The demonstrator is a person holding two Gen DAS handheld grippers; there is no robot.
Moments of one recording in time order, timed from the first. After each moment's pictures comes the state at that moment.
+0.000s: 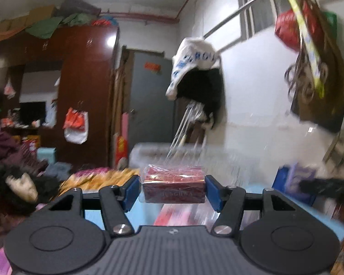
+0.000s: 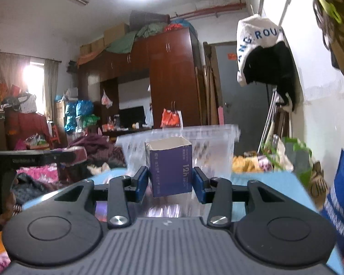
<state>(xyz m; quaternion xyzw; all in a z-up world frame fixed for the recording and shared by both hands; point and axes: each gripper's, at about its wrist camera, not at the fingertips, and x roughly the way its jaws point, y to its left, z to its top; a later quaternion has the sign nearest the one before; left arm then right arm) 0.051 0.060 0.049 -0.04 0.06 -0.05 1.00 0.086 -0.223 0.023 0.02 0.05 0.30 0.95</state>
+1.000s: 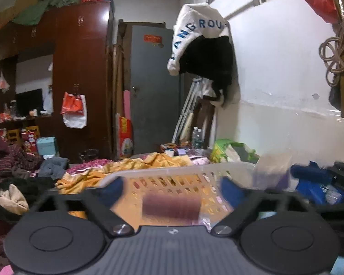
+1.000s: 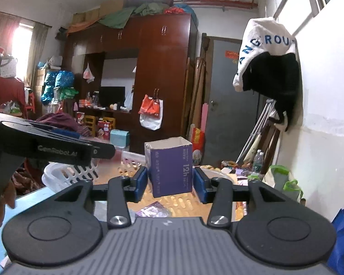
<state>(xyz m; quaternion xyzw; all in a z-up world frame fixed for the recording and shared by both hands) 0.236 0.015 0.090 0.00 0.15 -0.03 0.99 0.219 -0.152 0.071 -0.08 0.07 0.24 0.96</state>
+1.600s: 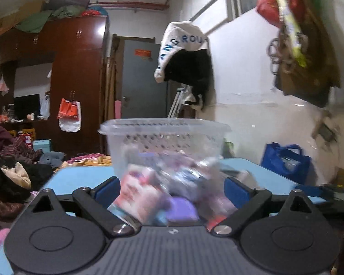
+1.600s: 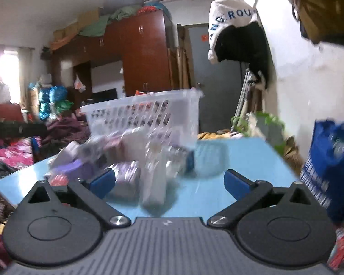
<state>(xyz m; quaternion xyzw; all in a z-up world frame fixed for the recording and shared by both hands) 0.008 -0.011 -0.008 -0.01 0.10 -0.06 0.99 0.075 -0.258 -0.036 0.03 0.11 0.24 0.96</state>
